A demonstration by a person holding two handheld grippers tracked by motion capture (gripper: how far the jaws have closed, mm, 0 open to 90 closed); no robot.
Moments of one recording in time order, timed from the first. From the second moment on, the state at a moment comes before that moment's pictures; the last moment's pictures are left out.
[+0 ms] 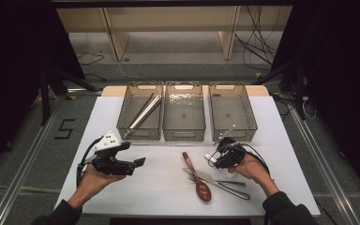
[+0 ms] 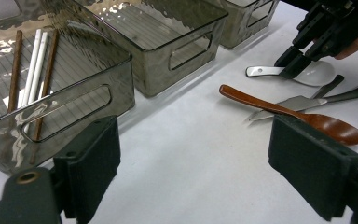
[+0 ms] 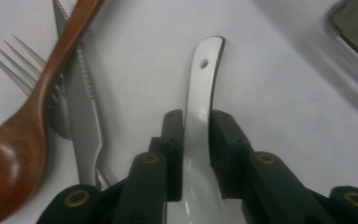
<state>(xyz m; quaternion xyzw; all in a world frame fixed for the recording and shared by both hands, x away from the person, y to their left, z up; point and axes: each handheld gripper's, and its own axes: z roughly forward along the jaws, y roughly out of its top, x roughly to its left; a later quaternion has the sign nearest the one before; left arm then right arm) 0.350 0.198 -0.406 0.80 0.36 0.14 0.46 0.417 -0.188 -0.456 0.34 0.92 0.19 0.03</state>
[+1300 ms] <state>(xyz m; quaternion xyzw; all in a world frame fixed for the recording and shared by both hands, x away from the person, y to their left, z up) 0.350 0.198 -0.407 0.80 0.36 0.14 0.46 0.418 -0.177 -0.453 0.34 0.92 0.17 0.01</state>
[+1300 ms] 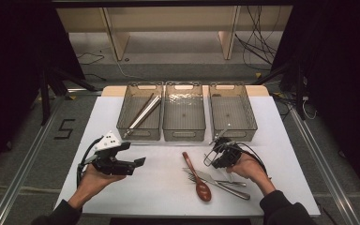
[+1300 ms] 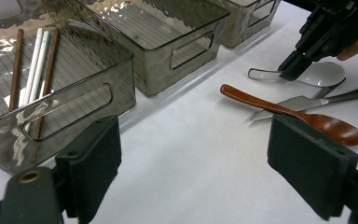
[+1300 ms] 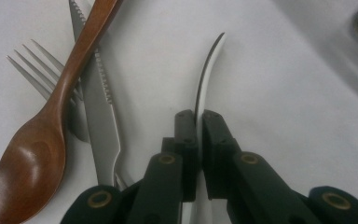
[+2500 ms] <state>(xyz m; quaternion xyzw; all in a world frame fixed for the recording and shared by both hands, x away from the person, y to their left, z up) 0.350 0.203 -0.403 0.77 0.37 0.15 0.49 0.461 -0.159 -0.376 0.35 0.88 0.31 0.09</state>
